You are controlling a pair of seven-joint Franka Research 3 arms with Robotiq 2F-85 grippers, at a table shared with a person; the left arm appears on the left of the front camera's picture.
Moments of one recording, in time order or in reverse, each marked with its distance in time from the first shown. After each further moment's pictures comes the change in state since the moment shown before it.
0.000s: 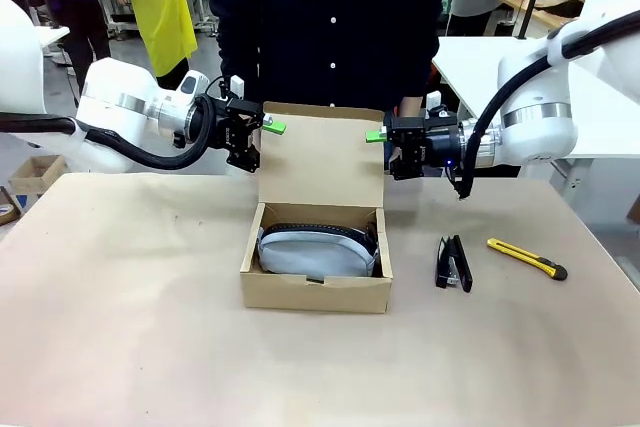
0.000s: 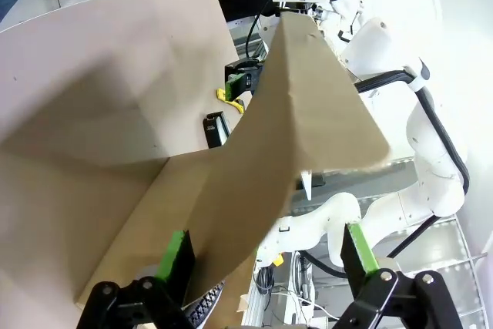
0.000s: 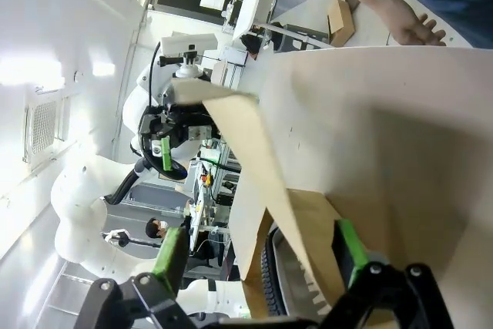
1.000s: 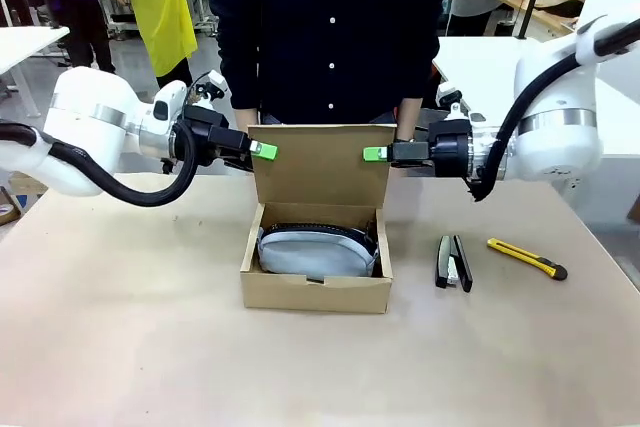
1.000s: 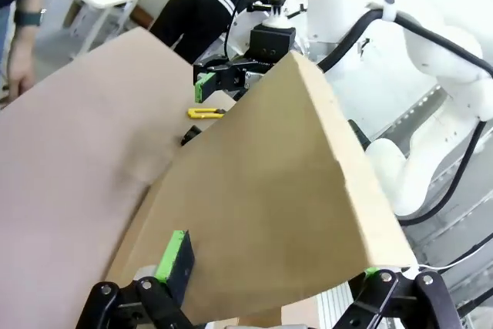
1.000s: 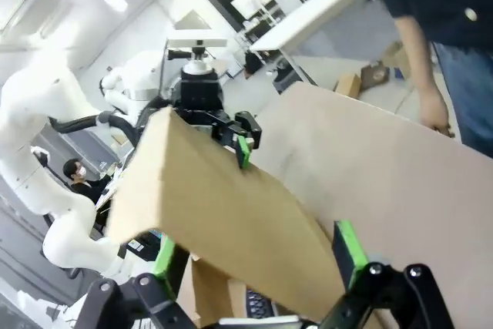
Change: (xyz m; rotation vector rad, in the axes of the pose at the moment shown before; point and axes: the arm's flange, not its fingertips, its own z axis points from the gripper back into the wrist) left arm -0.081 -0.036 -0.012 -0.021 -0.061 -0.560; right arm -0.072 0.049 0.001 0.002 -0.084 0.612
